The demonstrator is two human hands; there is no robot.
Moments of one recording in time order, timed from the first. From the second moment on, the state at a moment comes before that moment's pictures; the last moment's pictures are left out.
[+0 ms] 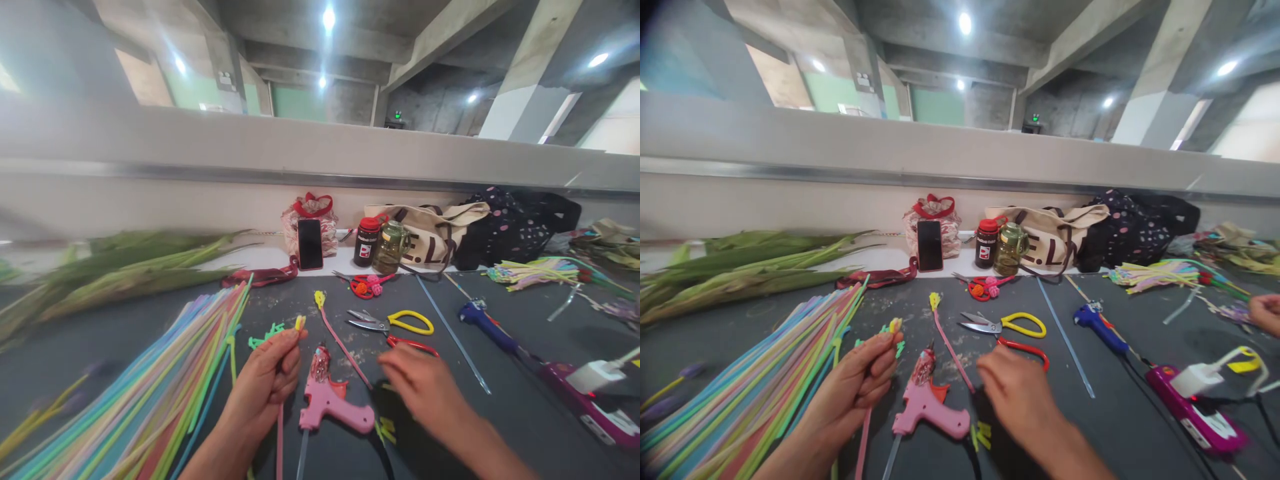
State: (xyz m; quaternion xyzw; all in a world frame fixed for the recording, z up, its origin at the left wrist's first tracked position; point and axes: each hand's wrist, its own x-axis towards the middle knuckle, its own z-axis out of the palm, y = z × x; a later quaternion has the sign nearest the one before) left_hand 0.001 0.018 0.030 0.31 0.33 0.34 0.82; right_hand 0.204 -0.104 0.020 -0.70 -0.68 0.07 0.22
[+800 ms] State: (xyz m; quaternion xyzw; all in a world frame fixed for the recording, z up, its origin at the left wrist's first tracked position) left_hand 0.007 0.011 0.026 0.33 0.34 0.32 0.82; right_hand 0.296 -0.134 0.000 -0.76 -0.63 -0.01 0.12
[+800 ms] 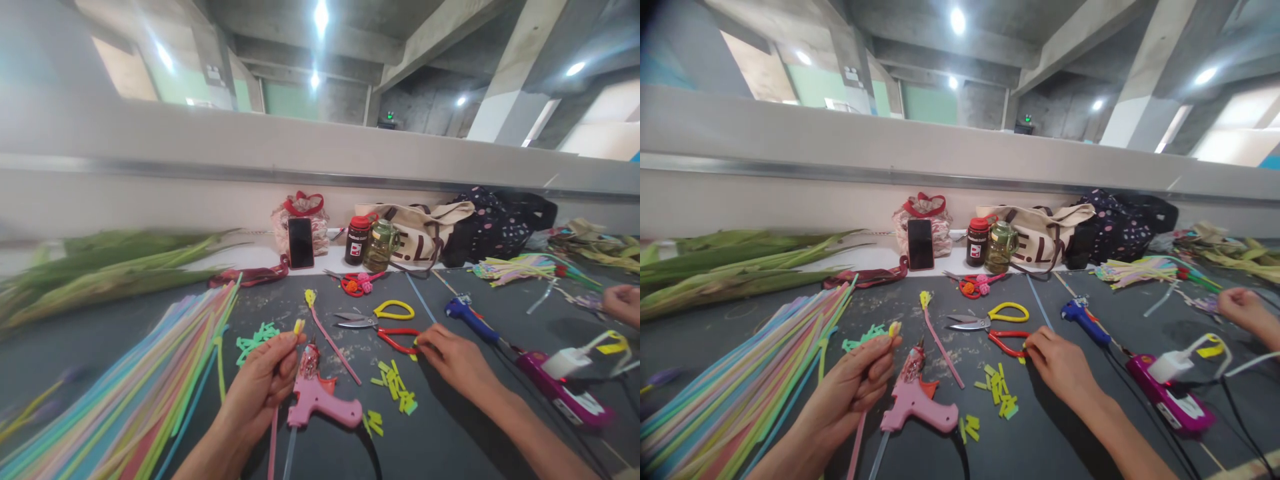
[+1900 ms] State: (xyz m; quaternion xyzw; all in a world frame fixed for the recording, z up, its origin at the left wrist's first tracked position) left_hand 0.012 0.001 0.020 0.33 0.27 0.28 0.86; right_hand 0.224 -0.102 0.028 -0.54 -0.32 0.55 0.56
